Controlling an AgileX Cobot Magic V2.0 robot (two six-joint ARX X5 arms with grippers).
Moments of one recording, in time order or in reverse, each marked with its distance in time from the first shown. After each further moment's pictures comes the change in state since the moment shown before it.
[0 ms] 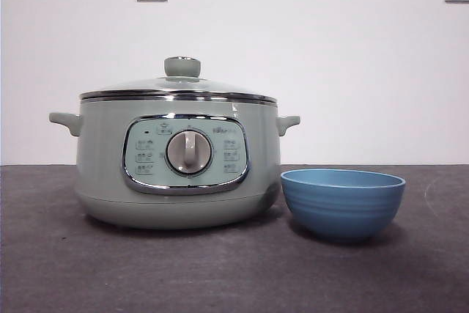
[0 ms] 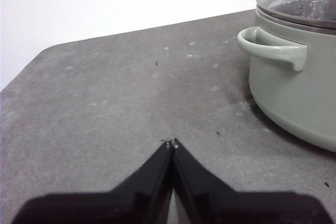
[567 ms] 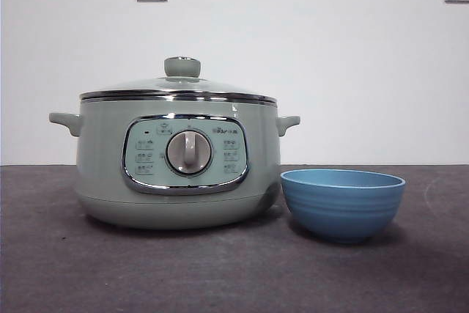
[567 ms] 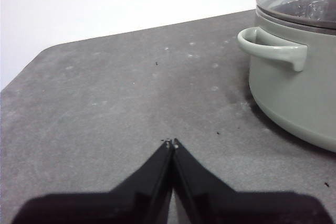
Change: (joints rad) left arm 0.000 0.000 0.000 0.000 0.000 0.000; right arm 0.000 -0.099 -0.187 -0.021 0.045 0.017
